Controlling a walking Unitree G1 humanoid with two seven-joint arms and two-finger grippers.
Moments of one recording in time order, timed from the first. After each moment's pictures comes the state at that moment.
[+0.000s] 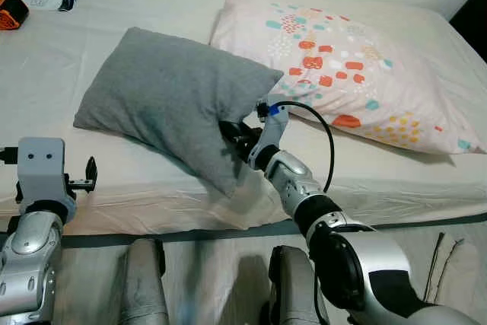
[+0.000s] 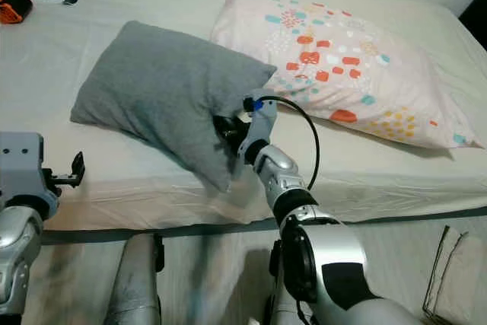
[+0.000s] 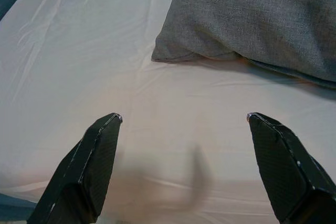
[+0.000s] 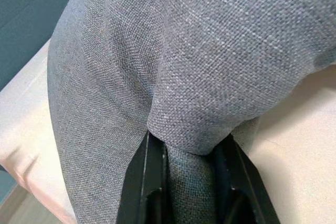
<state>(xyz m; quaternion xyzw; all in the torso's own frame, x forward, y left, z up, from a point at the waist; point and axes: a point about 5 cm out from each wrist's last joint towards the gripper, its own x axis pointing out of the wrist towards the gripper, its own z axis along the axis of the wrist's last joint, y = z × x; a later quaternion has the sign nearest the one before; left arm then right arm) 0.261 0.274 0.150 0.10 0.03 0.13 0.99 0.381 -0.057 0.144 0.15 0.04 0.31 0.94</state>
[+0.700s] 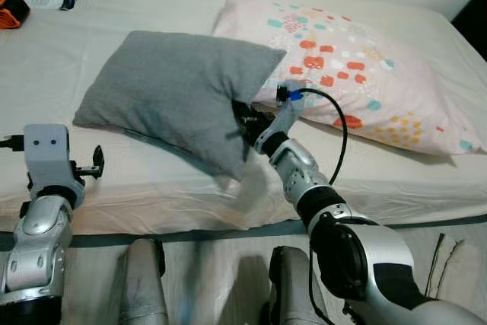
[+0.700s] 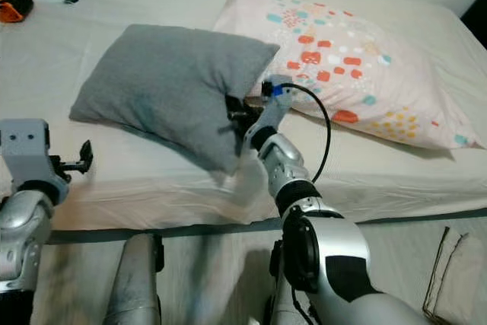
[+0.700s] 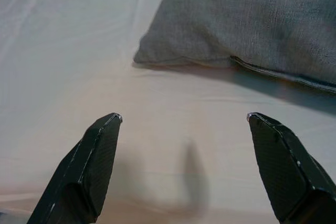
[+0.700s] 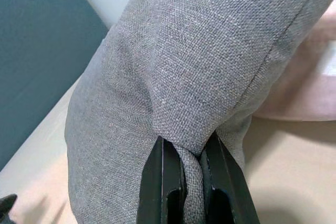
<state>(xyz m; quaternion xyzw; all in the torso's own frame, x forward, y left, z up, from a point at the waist) 0.285 0.267 0.149 0.04 0.03 0.12 0.99 0.393 -0.075 0.174 0.23 -0.04 0.28 0.93</state>
